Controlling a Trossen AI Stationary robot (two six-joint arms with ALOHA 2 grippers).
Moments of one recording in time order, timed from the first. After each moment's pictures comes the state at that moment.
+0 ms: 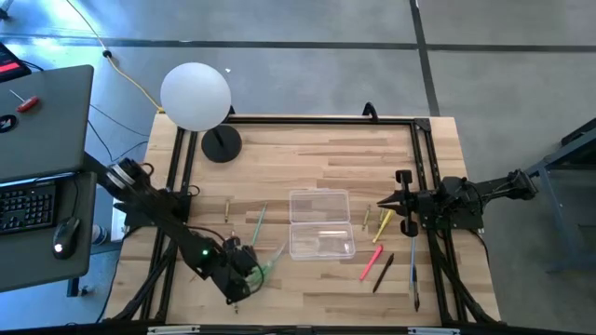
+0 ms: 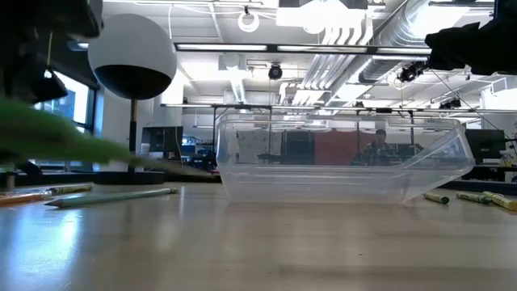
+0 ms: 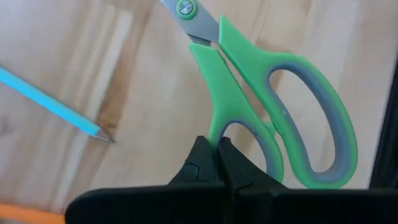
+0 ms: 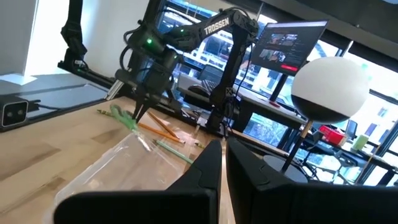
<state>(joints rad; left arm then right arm) -0.74 1.62 0.97 -0.49 -0.29 -1.03 0.20 0.04 0.01 0.14 0.05 -0.38</state>
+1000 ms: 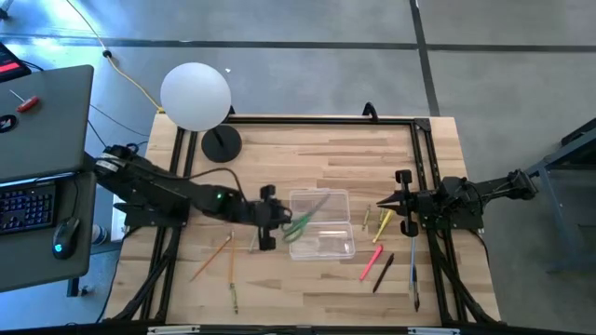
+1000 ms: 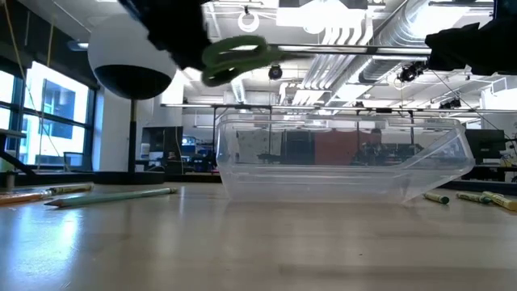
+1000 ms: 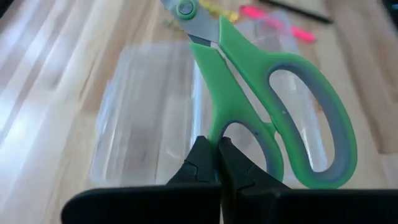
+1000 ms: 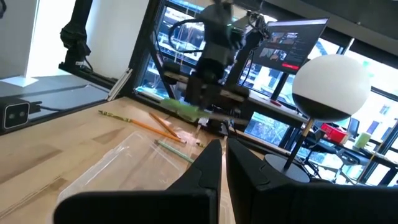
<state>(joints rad) -0.28 1.46 0.97 -0.21 -0.27 -0.15 0.20 0.05 0.01 0.14 0.05 -0.37</state>
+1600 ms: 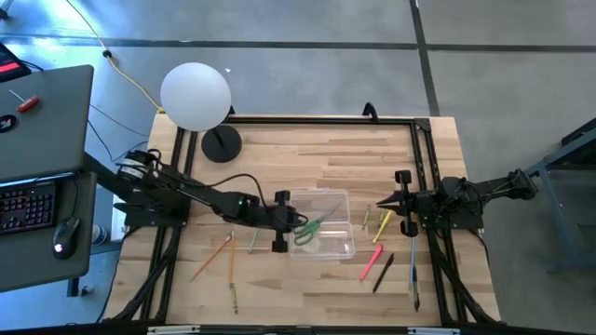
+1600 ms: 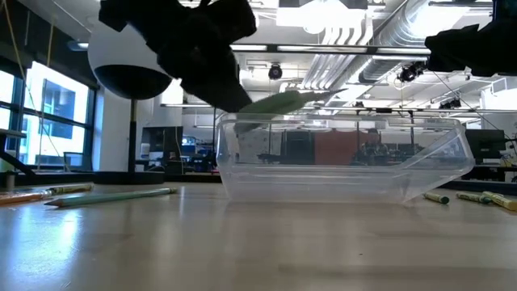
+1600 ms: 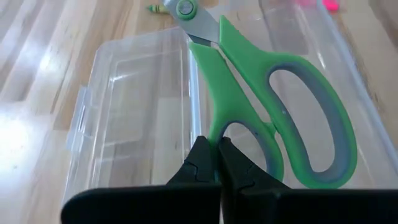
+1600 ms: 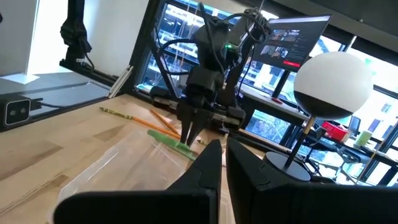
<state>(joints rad) -0.24 1.67 0.97 -0.02 -0.26 -0.05 0.21 0.05 0.01 0.13 0.05 -0.37</state>
